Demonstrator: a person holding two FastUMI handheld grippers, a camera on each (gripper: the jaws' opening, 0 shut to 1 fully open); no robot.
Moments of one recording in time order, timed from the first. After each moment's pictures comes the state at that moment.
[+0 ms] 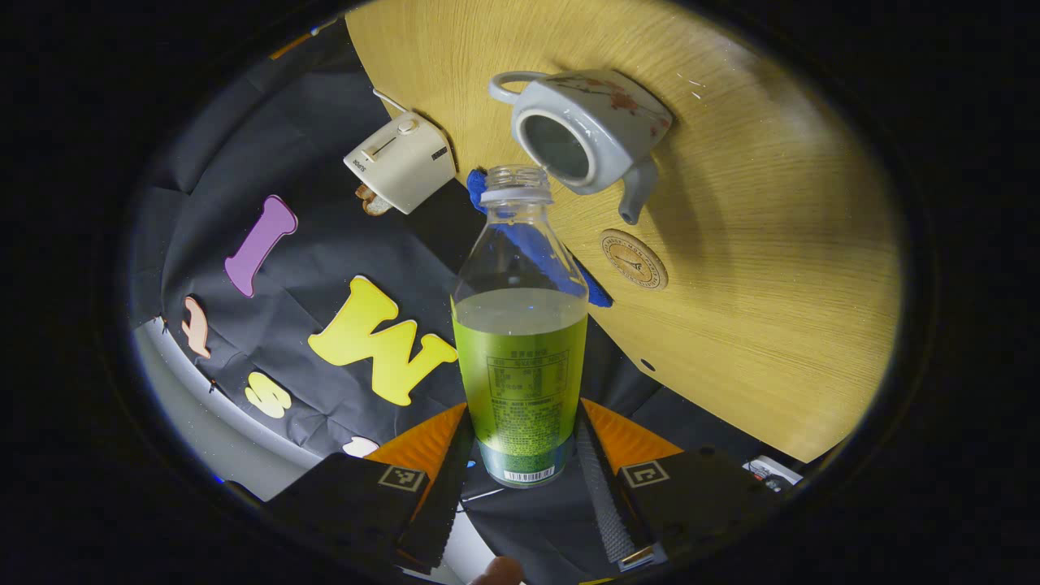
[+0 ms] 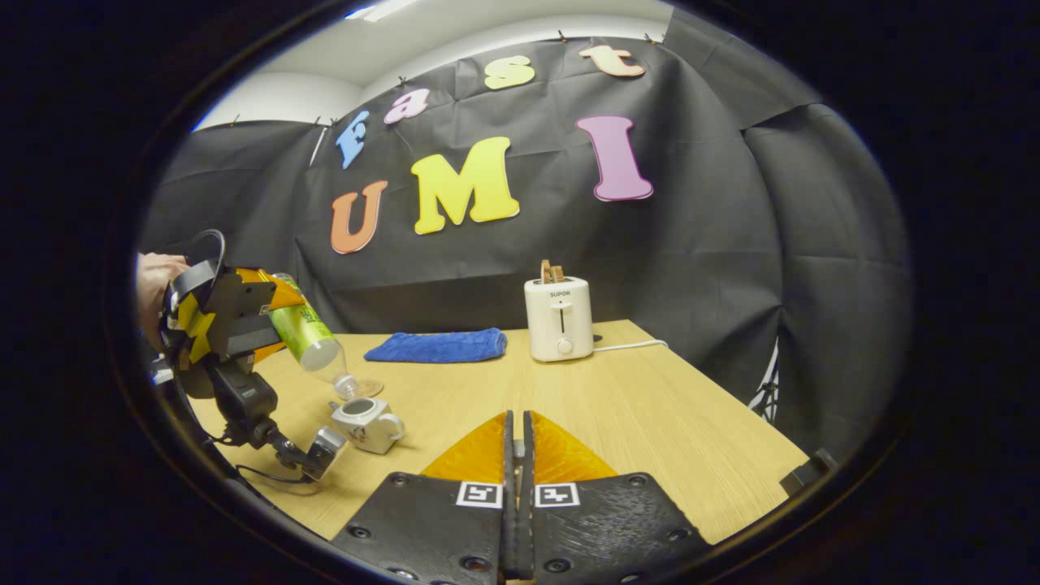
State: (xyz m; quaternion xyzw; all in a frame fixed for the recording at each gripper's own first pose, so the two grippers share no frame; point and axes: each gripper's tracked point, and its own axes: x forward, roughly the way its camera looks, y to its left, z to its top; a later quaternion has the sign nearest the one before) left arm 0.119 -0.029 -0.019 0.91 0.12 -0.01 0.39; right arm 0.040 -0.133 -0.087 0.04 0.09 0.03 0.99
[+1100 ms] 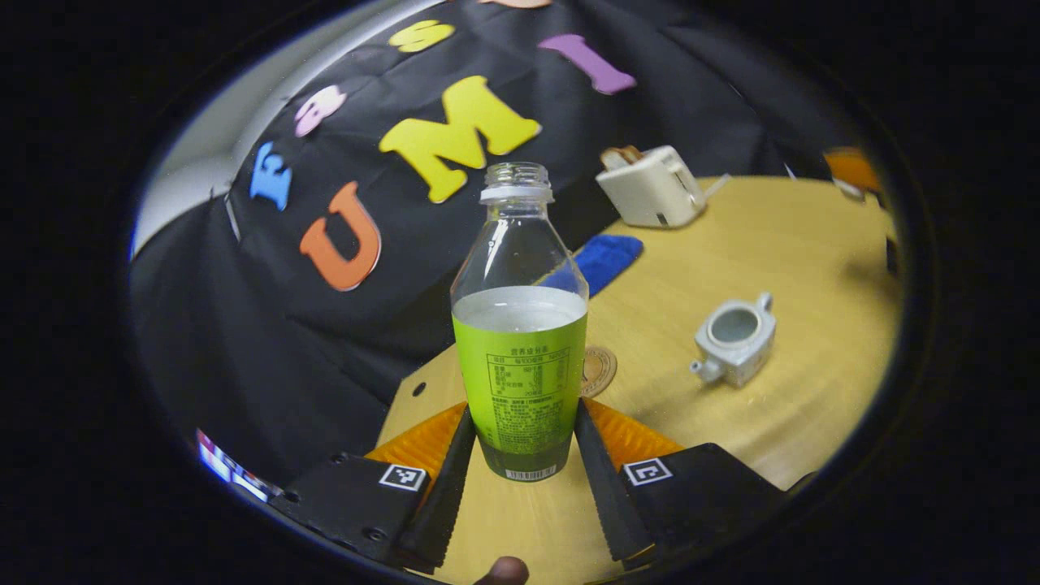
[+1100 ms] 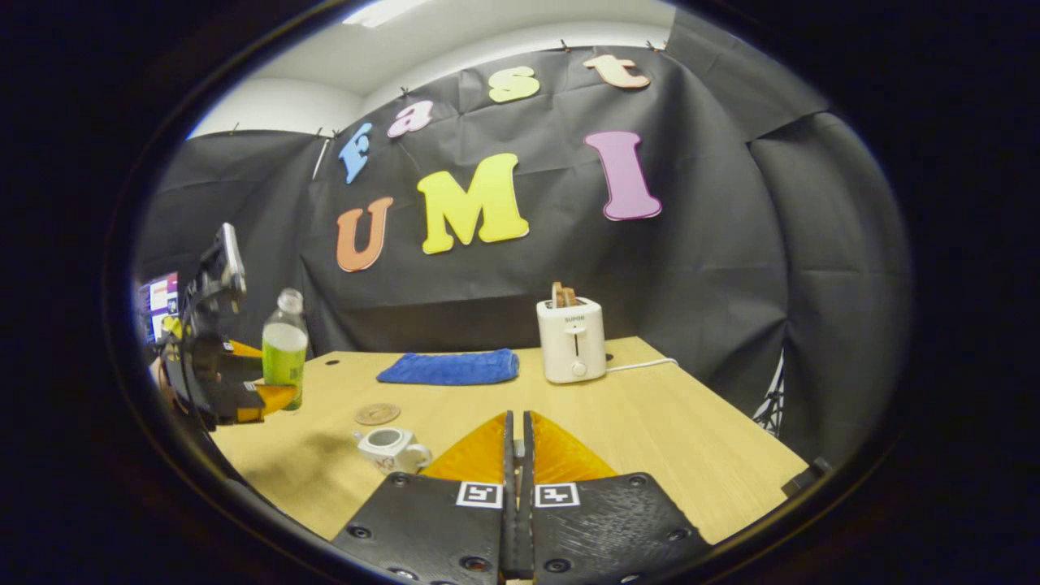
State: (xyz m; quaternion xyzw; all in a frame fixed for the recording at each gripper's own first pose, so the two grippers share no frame) left arm 0.096 0.015 -0.059 0.21 0.16 -0.04 0.96; right arm 0.042 -0.104 -0.047 0.04 0.07 0.03 1.00
